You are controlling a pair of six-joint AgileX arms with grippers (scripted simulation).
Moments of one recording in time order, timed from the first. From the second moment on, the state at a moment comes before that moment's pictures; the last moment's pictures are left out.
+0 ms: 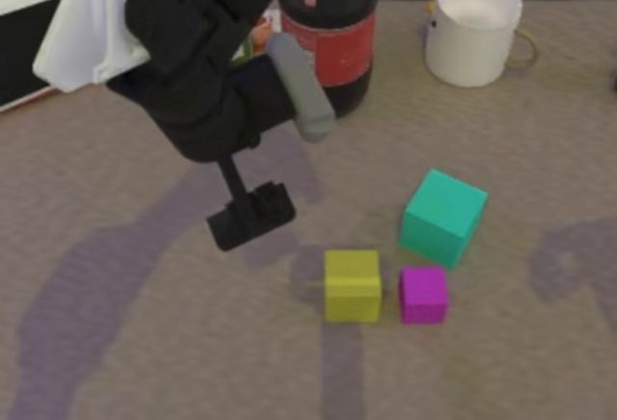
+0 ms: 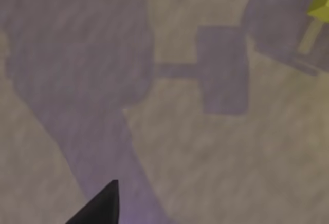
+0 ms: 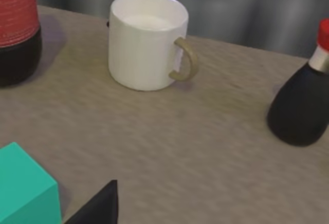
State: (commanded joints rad) left arm -0.59 1.70 1.40 -0.95 -0.01 0.61; right arm 0.13 0.47 0.43 -0.28 0.00 -0.13
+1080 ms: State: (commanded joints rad) left arm 0.00 0.07 0.05 -0.05 0.00 0.03; right arm 0.47 2.09 1.72 -1.17 0.00 -0.52
